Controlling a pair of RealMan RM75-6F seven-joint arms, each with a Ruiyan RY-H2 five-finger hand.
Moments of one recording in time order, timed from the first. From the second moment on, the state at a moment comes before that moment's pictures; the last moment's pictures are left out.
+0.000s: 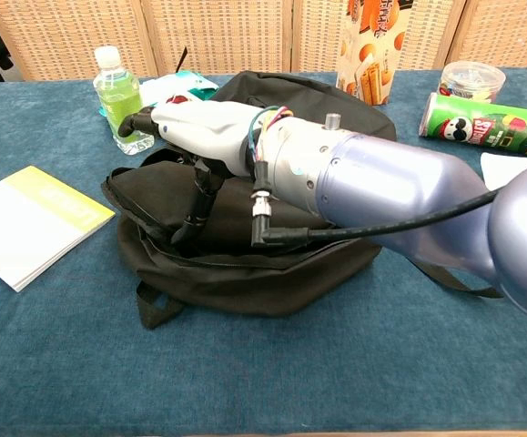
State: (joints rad) left arm -0.10 -1.20 -0.09 -1.46 1.46 1.52 -0.04; right arm 1.01 -1.85 0.33 -1.56 -0.95 0.91 -0.60
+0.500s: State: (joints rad) left arm -0.10 -1.20 -0.09 -1.47 1.47 1.53 -0.05; right arm 0.99 -1.86 0.25 -1.49 -1.02 1.00 -0.65
